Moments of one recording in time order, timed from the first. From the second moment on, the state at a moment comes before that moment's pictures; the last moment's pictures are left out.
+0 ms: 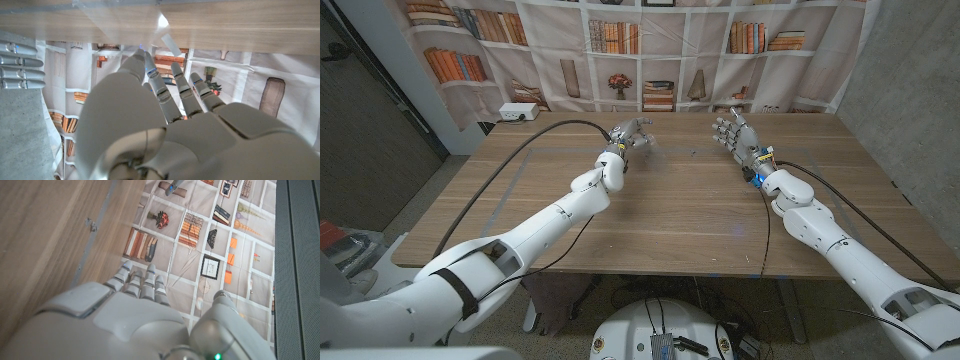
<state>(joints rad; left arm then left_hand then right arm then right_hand) 0.53 0.35 0.74 -1.32 0.44 0.25 0.38 1.21 0.09 0.37 -0.15 0.19 0.46 -0.20 0.21 0.22 0.94 -0.20 0.65 0.36 0.55 -0.05 0.29 0.39 0.19 0.05 0.35 0.19 -0.80 -0.53 -0.39 -1.33 0.65 0.28 0.16 0.19 -0.02 0.25 -0.06 0.18 0.07 0.01 0.20 0.19 0.21 0.06 0.23 0.19 0.03 0.03 0.19 0.18 -0.03 0.08 0.43 0.17</state>
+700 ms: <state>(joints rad) 0.57 0.31 0.65 -1.34 0.31 0.18 0.45 1.20 0.10 0.35 -0.14 0.19 0.44 -0.19 0.21 0.22 0.92 -0.21 0.66 0.35 0.54 -0.05 0.26 0.39 0.20 0.06 0.35 0.20 -0.83 -0.54 -0.39 -1.36 0.63 0.29 0.13 0.22 0.01 0.27 -0.08 0.18 0.05 0.02 0.20 0.19 0.20 0.05 0.23 0.19 0.02 0.03 0.19 0.18 -0.03 0.09 0.40 0.17</state>
